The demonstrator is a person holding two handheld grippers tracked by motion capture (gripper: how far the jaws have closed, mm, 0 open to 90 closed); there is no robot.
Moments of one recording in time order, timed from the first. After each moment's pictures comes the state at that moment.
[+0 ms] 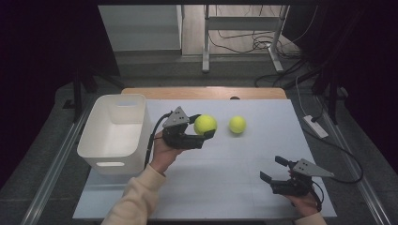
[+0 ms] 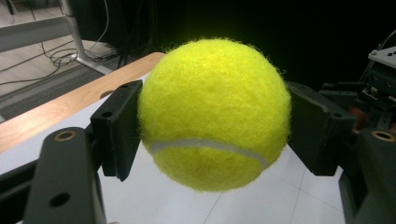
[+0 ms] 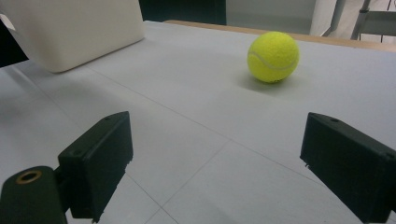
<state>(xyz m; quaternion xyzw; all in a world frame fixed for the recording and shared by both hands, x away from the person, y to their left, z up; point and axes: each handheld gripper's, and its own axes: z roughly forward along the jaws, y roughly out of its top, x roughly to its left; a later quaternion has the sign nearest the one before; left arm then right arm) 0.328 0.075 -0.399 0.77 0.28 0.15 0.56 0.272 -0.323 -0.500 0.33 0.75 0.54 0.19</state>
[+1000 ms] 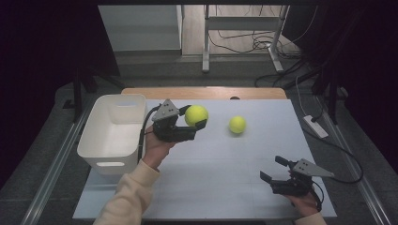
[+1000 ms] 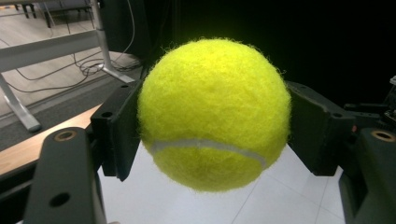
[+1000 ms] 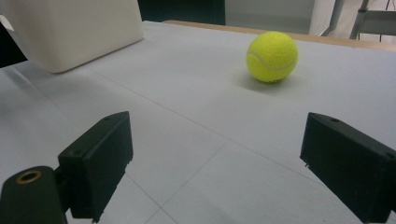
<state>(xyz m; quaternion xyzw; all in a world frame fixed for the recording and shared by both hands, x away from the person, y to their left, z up) 0.329 0.097 -0.378 0.74 0.31 0.19 0.56 0.272 -0.323 -0.500 0.33 0.75 0.54 0.19</state>
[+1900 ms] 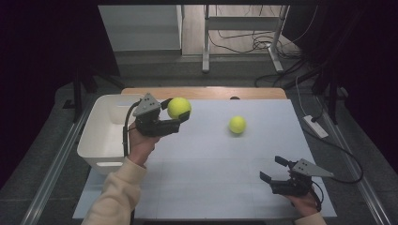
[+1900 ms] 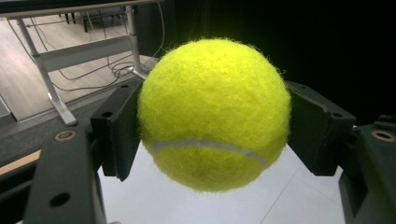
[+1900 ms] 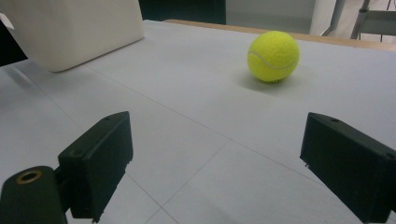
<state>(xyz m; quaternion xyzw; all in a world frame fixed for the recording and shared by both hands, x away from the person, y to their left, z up) 0.327 0.137 -0.366 0.72 0.34 0.22 0.55 0.272 -0.322 -0.500 0.33 0.75 0.54 0.19</state>
